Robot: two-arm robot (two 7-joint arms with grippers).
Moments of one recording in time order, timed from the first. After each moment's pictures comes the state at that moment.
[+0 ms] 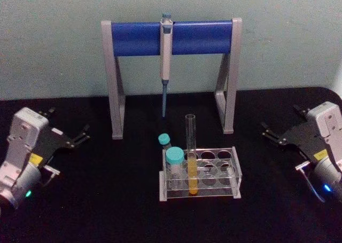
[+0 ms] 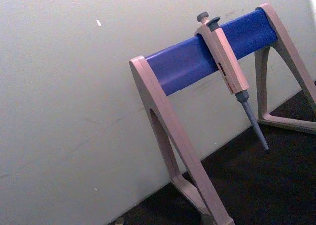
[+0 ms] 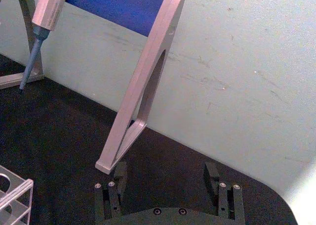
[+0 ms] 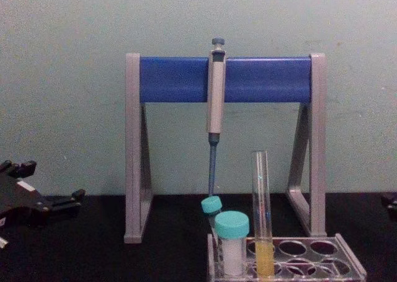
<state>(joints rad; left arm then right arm) -0.20 0.60 0.45 -1.41 -0.25 -0.12 0.03 0.20 0.60 -0.45 -1.41 0.25 -0.12 -0.03</state>
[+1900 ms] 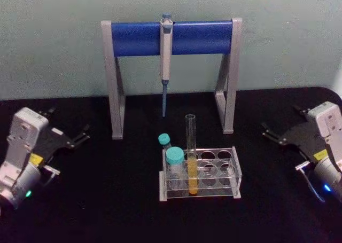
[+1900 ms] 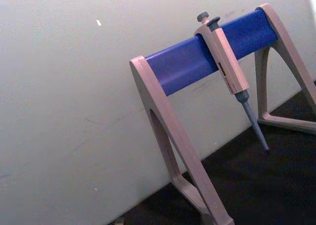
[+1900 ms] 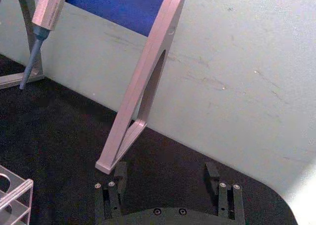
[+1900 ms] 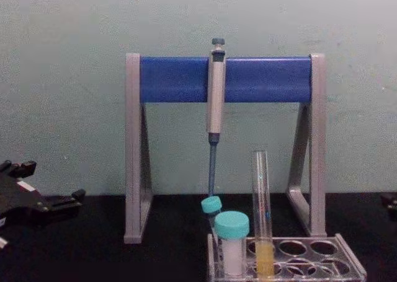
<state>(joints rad) -0.20 0.60 0.45 -1.41 -0.25 -0.12 0.03 0.20 0.60 -0.45 -1.41 0.25 -0.12 -0.03</state>
